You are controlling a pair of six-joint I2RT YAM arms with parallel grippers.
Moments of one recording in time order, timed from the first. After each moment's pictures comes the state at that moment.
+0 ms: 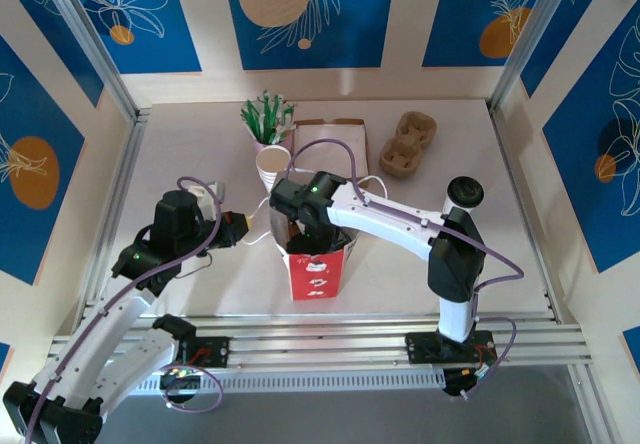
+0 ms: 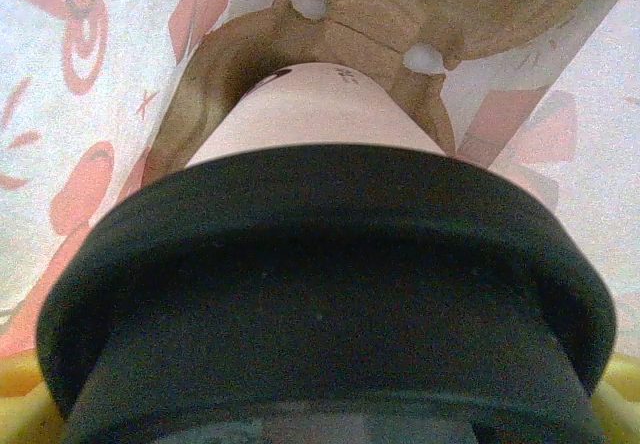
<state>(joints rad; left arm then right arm) -0.42 0.77 0.75 -0.58 0.32 -0.60 1.01 1.85 1.64 -1.36 -0.06 0.49</state>
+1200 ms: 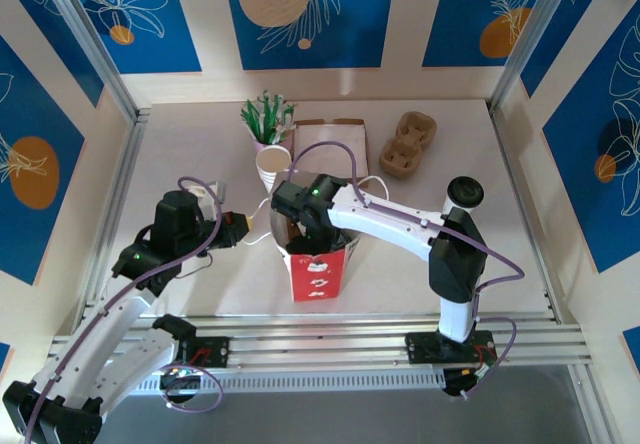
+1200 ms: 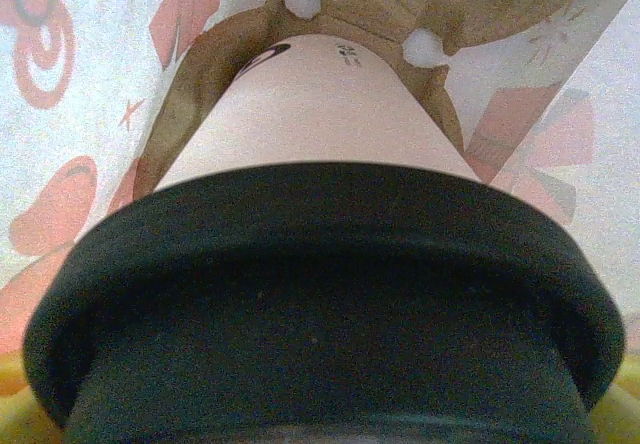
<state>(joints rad) -0.42 0.77 0.75 -0.58 0.32 -0.60 1.01 1.84 1.61 -1.33 -0.07 0.50</state>
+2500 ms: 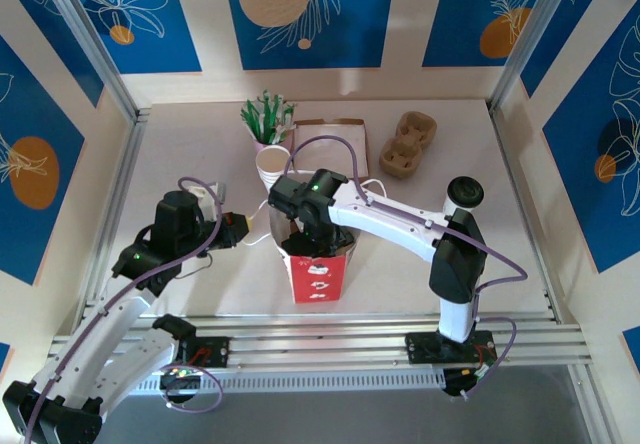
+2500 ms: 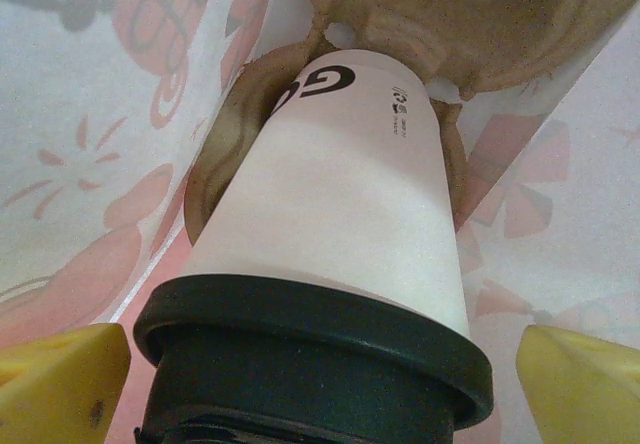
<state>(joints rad) -0.42 0.77 0.75 -0.58 0.32 -0.59 1.02 1.84 1.69 -1.39 -0.06 0.50</state>
